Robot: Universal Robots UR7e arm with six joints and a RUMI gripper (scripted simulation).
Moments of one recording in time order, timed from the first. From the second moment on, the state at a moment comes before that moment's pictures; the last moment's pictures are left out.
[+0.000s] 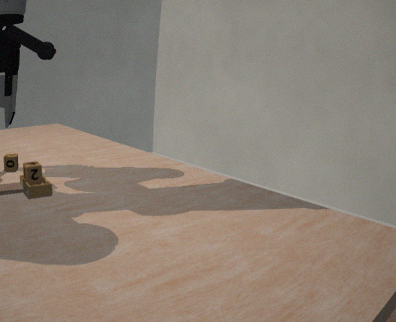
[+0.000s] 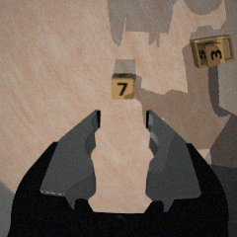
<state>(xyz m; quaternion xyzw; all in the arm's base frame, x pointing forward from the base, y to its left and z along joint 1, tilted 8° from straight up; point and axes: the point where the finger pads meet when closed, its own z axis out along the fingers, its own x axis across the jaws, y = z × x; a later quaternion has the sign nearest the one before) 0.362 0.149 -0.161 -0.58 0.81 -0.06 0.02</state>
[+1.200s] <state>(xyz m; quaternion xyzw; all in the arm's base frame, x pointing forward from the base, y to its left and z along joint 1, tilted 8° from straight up) 0.365 0.148 -0.192 -0.58 0.81 -0.06 0.02</state>
